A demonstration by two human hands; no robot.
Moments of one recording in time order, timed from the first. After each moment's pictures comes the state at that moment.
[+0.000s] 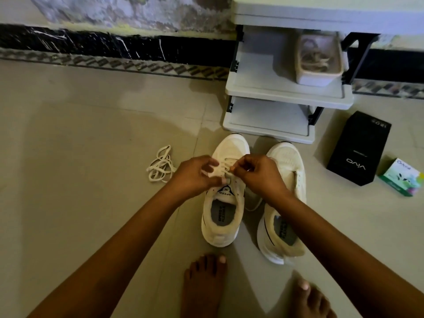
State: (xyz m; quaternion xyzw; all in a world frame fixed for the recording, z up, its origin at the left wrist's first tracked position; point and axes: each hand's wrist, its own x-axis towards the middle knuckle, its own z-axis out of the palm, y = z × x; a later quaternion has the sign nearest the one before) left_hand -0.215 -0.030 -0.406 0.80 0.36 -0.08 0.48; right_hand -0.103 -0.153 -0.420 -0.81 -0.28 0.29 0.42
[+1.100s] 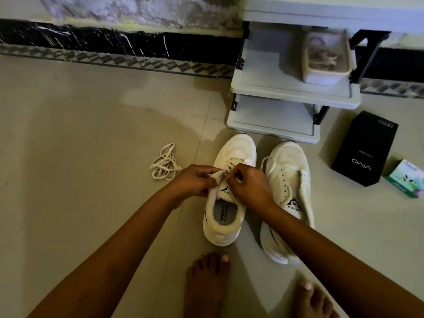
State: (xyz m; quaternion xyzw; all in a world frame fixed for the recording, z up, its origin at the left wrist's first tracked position) left_hand -0.227 -0.020 -0.424 0.66 0.37 -0.11 0.64; right_hand -0.125 -0.143 -0.454 -0.85 -0.34 0.24 0.31
